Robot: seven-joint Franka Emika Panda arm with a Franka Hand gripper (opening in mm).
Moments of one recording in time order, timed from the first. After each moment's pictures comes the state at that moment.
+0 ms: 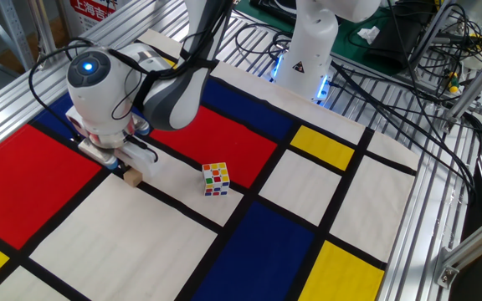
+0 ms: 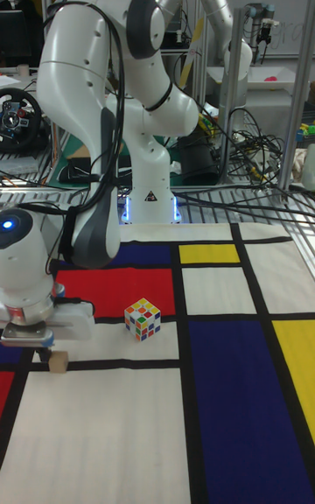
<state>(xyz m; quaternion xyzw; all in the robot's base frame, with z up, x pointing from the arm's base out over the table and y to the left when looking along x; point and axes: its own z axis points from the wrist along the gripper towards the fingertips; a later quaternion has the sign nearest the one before) 0.547 -0.202 0.068 -0.01 -1.00 0.01 0.05</state>
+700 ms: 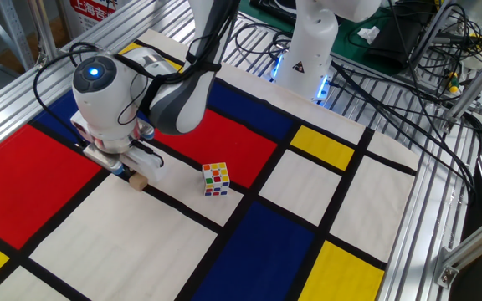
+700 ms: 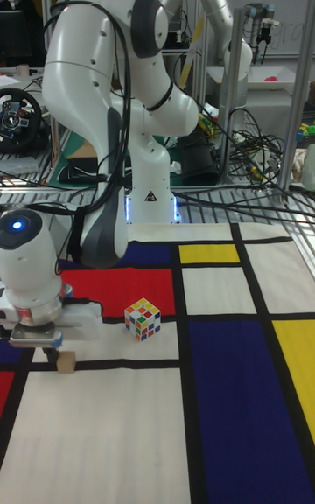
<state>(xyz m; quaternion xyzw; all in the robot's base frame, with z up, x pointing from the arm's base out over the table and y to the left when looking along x) 0.548 -0.186 0.067 0.00 -1.00 0.01 0.05</state>
